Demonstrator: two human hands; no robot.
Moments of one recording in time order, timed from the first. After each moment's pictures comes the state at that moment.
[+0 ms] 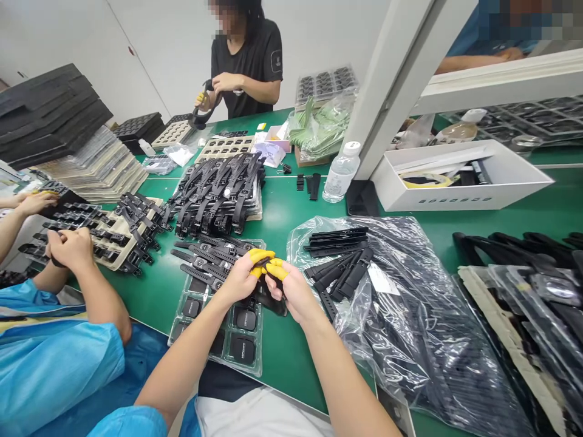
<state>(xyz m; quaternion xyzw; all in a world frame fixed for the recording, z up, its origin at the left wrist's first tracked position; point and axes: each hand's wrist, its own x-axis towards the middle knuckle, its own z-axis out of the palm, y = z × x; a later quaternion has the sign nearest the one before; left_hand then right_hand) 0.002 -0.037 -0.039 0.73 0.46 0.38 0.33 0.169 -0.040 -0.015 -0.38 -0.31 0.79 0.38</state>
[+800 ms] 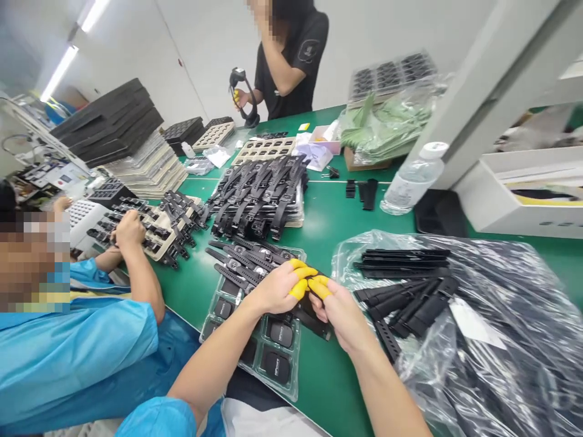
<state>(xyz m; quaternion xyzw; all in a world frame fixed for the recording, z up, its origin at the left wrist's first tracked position) -0.005 -0.038 -0.038 0.83 0.45 0.24 0.23 0.170 -0.041 -0.035 -0.43 -0.36 0.75 0.35</state>
